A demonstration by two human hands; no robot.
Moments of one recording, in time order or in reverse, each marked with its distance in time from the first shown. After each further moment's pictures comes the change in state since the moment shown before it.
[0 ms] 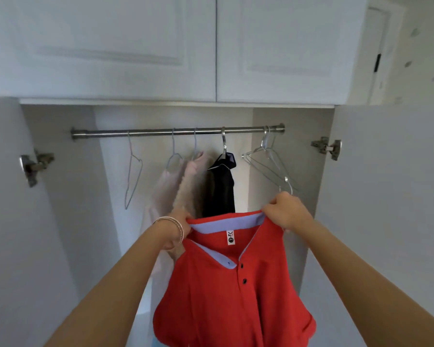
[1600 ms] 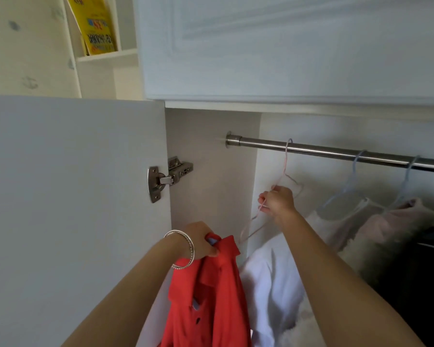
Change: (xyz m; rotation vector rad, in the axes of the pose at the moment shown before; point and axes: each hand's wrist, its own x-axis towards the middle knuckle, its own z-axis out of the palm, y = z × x) left_hand 0.078 -0.178 -0.118 0.182 0.227 -0.520; right_hand 0.223 -0.310 0.263 0.998 -0.654 -0.087
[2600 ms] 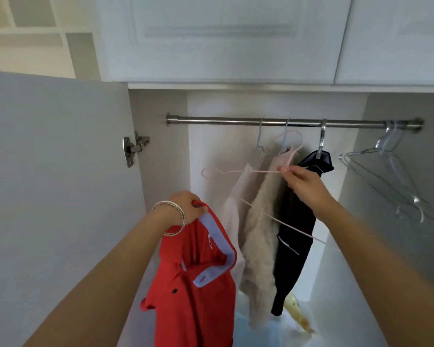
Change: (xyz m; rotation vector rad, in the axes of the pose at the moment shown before) left_hand -0.100 0.028 0.004 -0.052 0.069 0.323; right_hand -0.238 0.003 -0.148 -0.345 0.273 -0.387
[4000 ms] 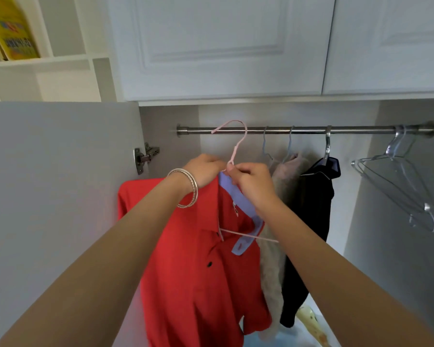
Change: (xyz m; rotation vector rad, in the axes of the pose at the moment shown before) left_hand -0.014 0.082 -0.063 -0.347 0.121 0.082; right_hand -0.035 -0.066 0.071 0.150 -0.100 -0.182
